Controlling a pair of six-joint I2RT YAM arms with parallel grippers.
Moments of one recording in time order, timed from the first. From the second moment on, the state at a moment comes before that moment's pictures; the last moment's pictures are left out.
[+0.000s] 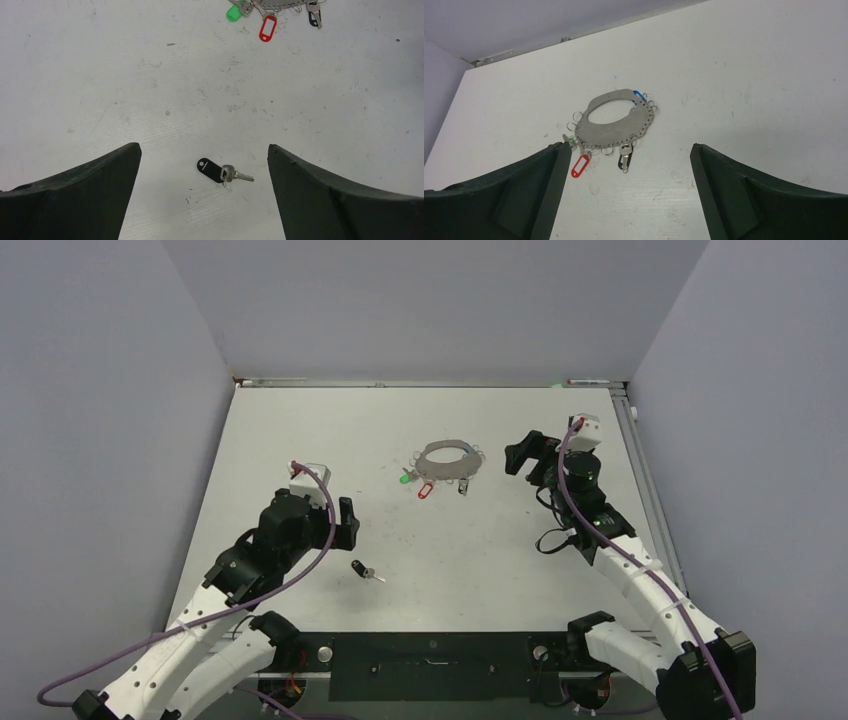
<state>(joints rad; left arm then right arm) -0.61 0.70 0.72 -0.58 -0.23 -0.33 0.34 0.98 0.72 0.03 0.15 0.45</state>
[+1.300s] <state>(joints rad) -0.55 0.61 0.71 -0.58 -0.22 -0.32 0.66 1.91 1.39 -0.32 0.18 -0.02</state>
